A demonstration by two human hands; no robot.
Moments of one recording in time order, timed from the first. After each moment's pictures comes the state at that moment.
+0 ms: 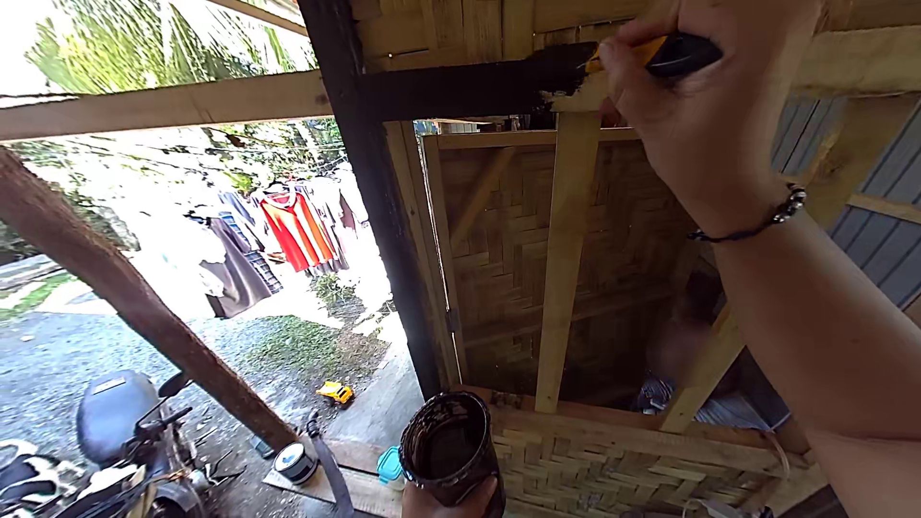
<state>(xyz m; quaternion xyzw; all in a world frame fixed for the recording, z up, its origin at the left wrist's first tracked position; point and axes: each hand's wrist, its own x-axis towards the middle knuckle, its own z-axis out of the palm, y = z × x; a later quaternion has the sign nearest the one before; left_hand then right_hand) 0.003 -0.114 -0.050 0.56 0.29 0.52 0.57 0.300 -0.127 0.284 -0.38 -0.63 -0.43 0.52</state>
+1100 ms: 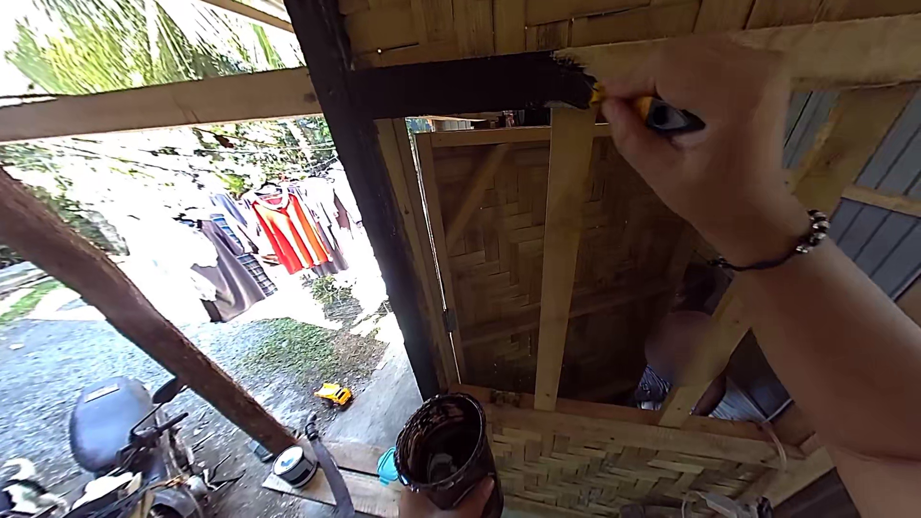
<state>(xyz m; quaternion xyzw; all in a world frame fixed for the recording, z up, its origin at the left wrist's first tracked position) 0.002 -0.114 -0.048 0.57 0.29 0.52 0.57 0.312 -0.148 0.262 -0.41 -0.67 -0.48 0.39</state>
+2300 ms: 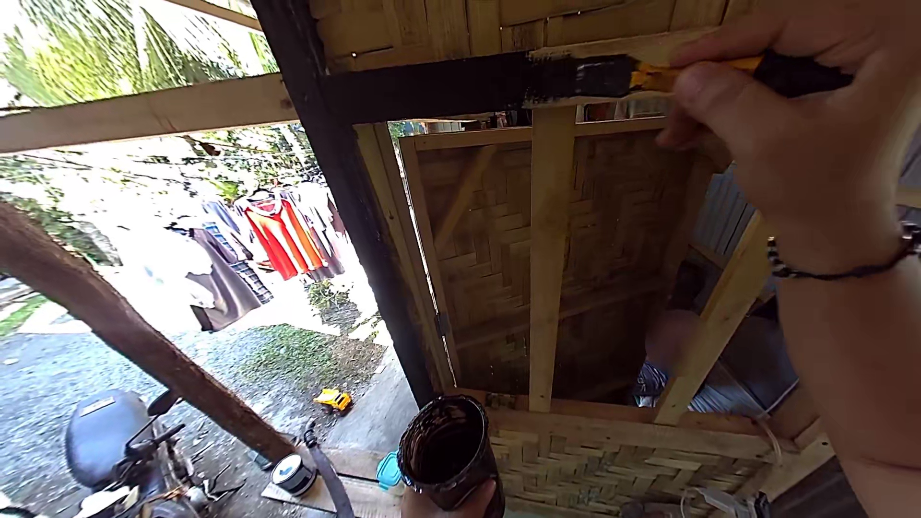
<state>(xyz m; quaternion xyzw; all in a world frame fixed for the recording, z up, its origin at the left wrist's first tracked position) 0.016 -0.115 -0.049 0.57 0.29 0.51 0.58 0.331 -0.189 0.263 -0.44 -0.63 -0.28 0.57</state>
